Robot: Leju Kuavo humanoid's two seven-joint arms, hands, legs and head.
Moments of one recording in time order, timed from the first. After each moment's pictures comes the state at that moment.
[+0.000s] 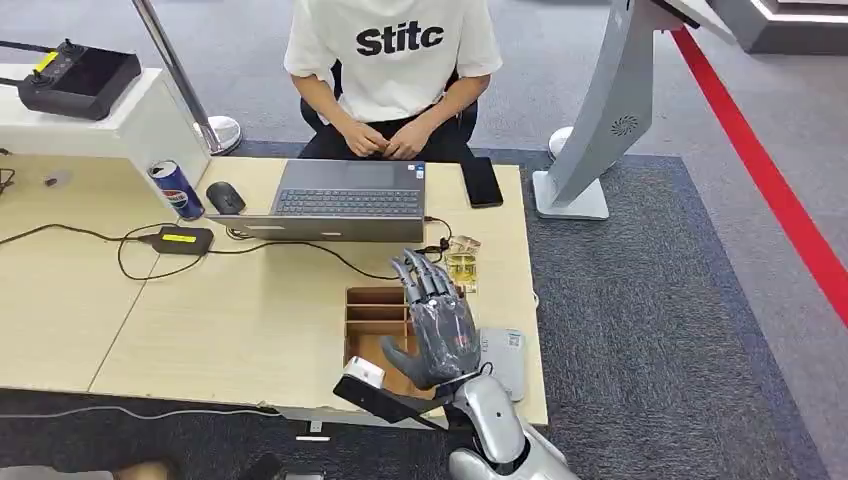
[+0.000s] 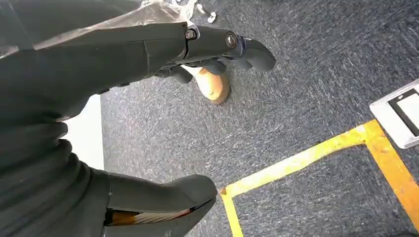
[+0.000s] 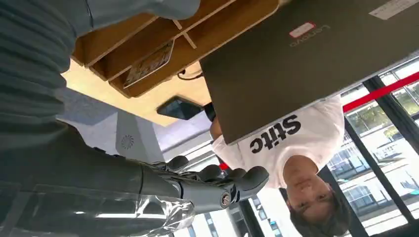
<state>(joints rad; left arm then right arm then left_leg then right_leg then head) -0.25 0.12 -0.90 -0.24 0.32 0.24 0.18 -0.35 0.02 0.87 -1.17 0.99 -0.41 0.15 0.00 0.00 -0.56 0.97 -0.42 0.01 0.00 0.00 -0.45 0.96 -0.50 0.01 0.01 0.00</state>
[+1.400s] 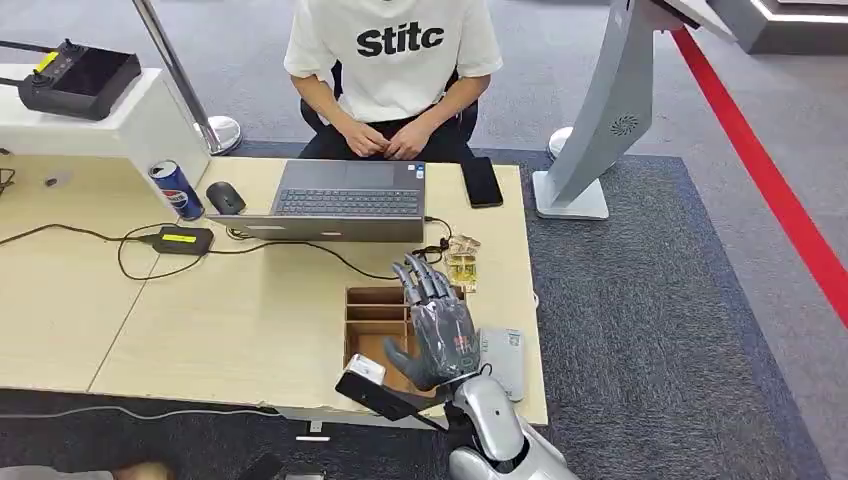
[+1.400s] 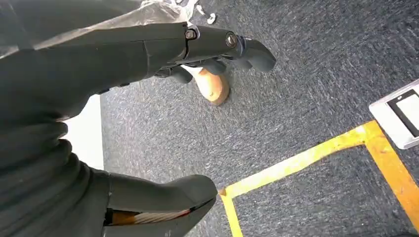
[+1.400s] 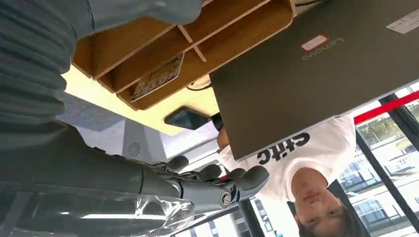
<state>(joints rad) -0.25 0.12 -0.90 -0.24 0.31 0.24 0.18 -0.36 0.02 0.88 -1.14 0.96 -0.40 0.16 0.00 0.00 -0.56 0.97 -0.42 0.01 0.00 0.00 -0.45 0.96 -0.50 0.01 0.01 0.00</state>
